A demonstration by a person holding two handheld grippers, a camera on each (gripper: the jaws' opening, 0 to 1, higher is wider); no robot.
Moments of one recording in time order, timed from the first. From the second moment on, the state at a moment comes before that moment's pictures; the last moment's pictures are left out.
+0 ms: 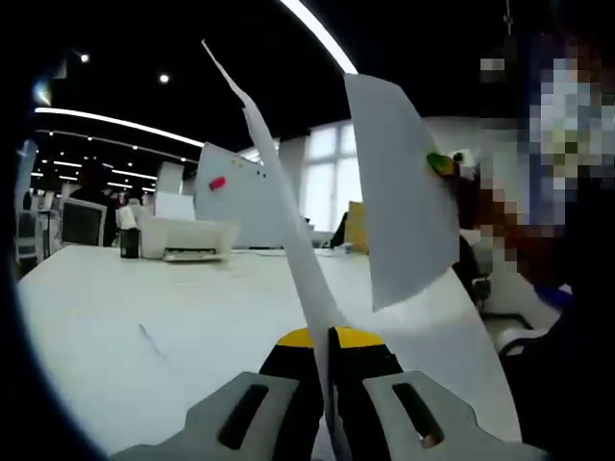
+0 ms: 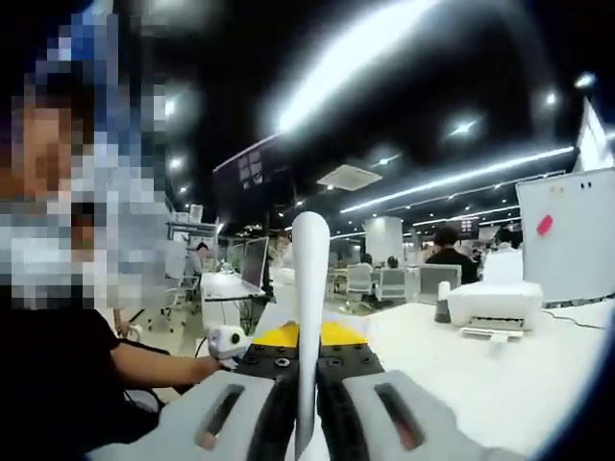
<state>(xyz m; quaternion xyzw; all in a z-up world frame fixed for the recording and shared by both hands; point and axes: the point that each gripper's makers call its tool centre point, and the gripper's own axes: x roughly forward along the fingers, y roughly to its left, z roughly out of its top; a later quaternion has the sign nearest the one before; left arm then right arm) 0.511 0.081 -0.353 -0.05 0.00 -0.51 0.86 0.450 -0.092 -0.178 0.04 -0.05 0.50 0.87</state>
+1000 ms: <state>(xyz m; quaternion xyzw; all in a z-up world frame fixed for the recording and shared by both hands) 0.507 0.079 -0.352 -0.05 0.00 -0.52 0.86 0.506 -0.069 -0.227 0.11 0.01 0.52 0.85</state>
